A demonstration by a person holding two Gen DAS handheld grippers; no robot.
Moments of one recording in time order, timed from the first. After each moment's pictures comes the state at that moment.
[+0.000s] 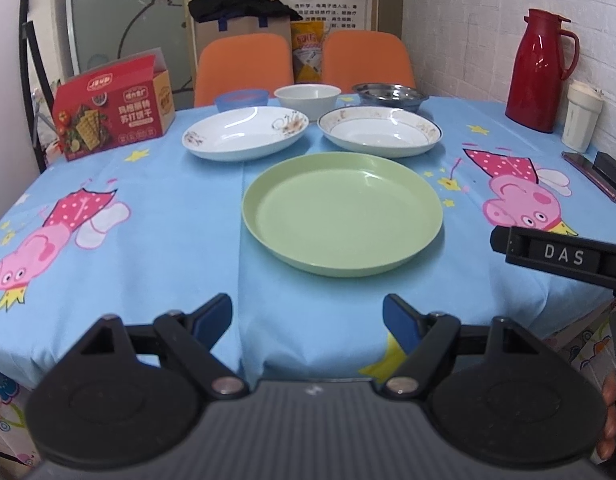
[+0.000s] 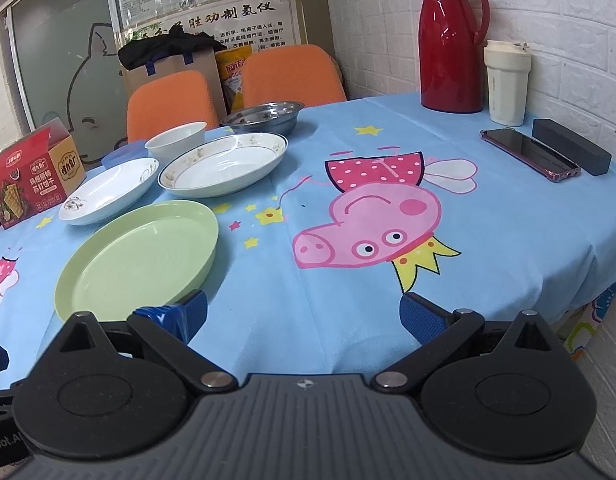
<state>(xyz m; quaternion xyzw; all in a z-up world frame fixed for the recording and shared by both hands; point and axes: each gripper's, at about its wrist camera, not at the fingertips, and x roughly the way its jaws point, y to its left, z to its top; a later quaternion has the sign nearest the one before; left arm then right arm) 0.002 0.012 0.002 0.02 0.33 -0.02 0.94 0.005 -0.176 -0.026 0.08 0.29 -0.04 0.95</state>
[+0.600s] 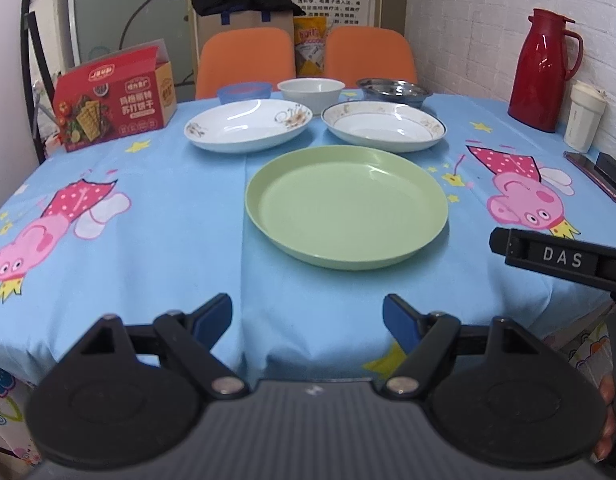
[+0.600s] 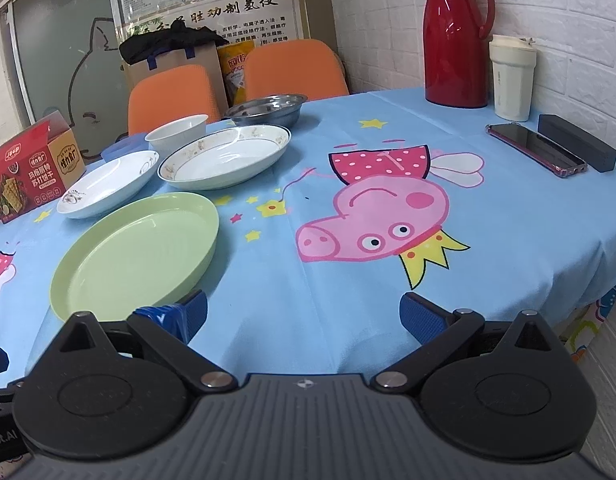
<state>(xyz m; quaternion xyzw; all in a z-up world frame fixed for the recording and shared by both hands) 0.000 0.018 -0.001 0.01 0.34 -0.02 0.94 0.006 -0.173 -0.031 0.08 0.29 -0.04 0.95</state>
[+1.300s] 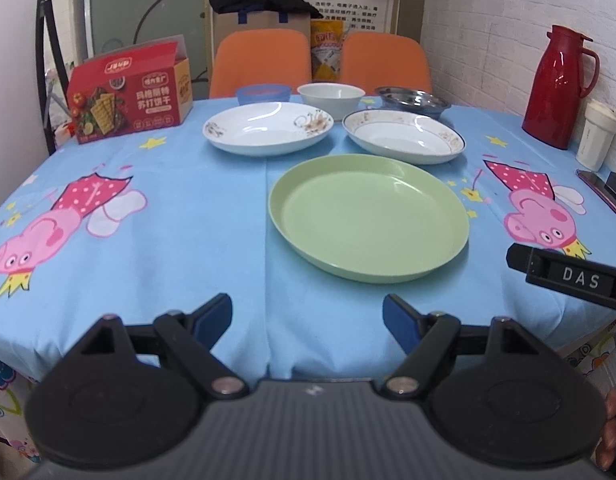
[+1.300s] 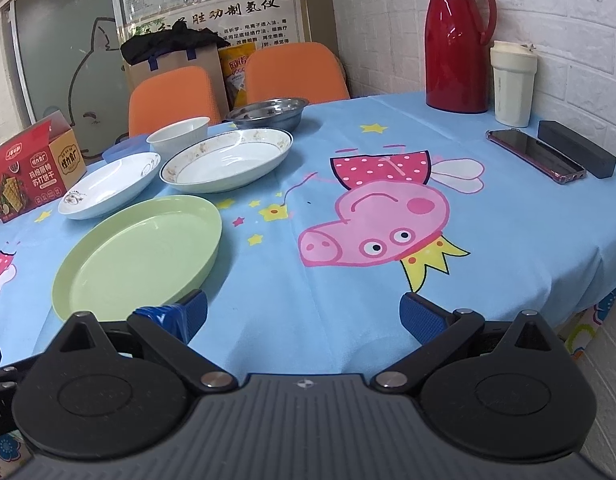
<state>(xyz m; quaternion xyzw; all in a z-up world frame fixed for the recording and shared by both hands) 0.008 0.037 0.001 -0.01 0.34 0.00 0.94 0.009 -0.170 -0.029 0.07 0.29 -0.03 0.95</state>
